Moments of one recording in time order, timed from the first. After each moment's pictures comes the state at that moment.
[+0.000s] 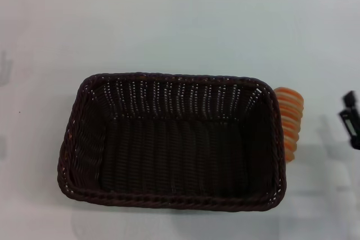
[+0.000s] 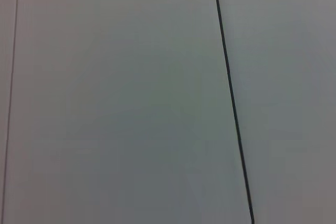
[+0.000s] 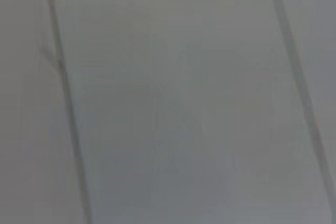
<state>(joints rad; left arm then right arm) -0.23 -2.06 -1.42 -0.38 2.57 1.31 0.09 0.23 2.08 -0.28 0.46 -1.25 -1.62 0.00</state>
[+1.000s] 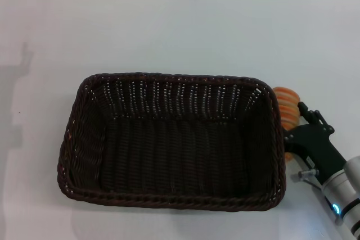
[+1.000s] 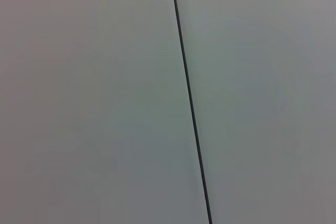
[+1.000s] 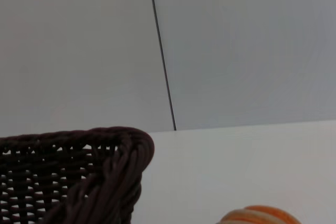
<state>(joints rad) -0.32 -2.06 -1.38 -0.31 2.57 1.31 0.10 0.39 2.09 -0.26 0.46 -1.31 -1.19 0.00</state>
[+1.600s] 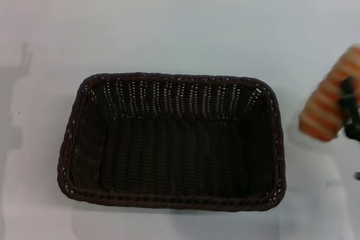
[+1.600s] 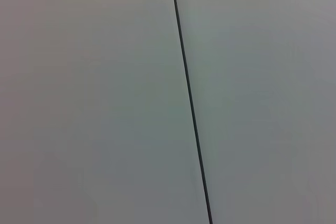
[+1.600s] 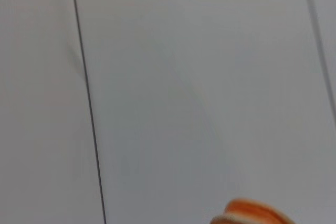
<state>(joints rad) -0.31 -2.06 -1.38 -0.31 2.57 1.32 0.10 0.23 2.09 -0.21 0.52 -1.35 -1.74 -0.08</state>
